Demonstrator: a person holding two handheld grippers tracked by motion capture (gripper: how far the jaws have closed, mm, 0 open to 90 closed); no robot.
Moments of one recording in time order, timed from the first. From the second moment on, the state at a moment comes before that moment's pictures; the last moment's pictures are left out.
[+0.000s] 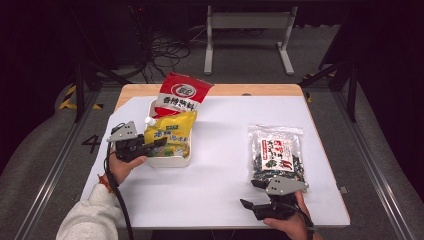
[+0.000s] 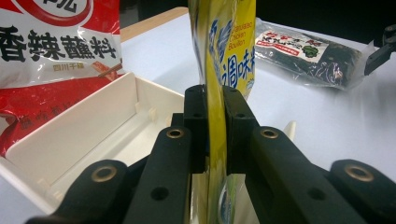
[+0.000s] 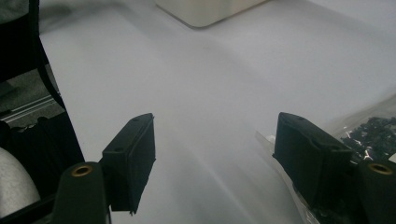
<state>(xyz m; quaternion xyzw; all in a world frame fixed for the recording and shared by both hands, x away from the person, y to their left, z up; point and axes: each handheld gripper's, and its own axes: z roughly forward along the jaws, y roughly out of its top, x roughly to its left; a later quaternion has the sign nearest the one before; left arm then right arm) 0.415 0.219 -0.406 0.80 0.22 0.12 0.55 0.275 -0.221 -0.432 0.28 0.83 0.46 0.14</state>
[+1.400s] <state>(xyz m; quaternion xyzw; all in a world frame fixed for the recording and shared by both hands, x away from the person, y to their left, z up) 0.343 0.226 -0.405 0.78 0.27 0.22 0.51 0.294 -0.331 -0.414 0.42 0.77 0.43 0.24</state>
